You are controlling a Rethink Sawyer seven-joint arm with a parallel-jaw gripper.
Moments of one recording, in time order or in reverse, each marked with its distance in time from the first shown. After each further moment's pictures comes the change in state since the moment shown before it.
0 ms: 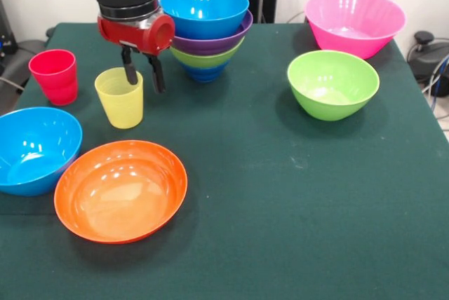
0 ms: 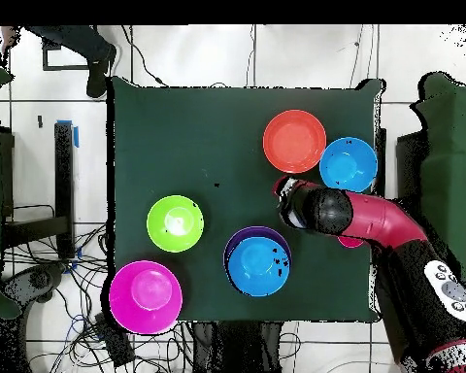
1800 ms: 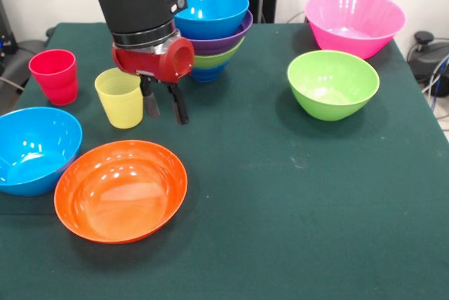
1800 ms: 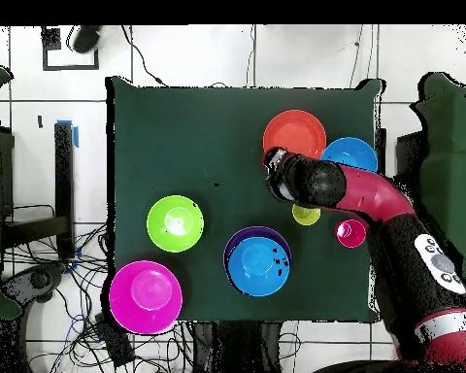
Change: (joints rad) arm -0.003 0.081 0.107 -0.111 0.041 0.000 0.000
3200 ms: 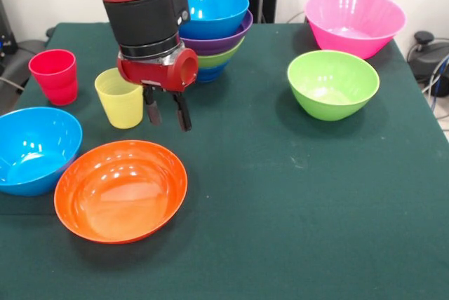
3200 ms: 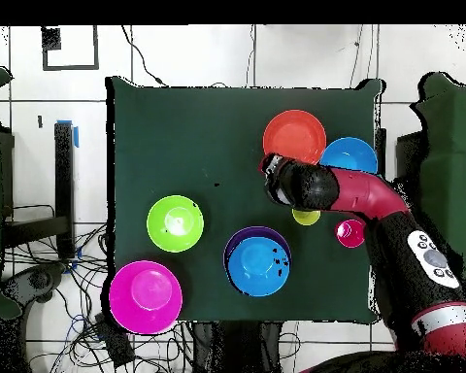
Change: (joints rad) arm -0.011 0.034 0.022 -0.009 -0.108 0.000 0.000
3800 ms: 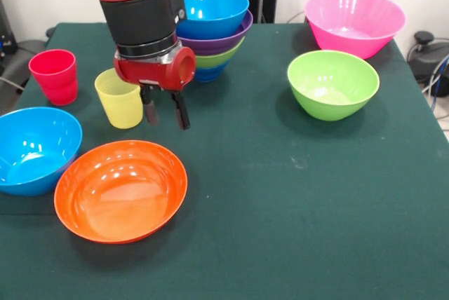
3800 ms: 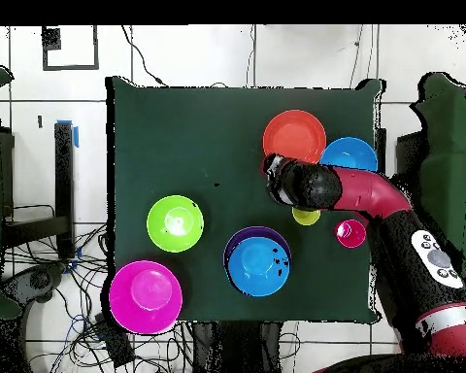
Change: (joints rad) arm -0.028 0.003 0.040 -0.003 -0.032 0.038 -0.021
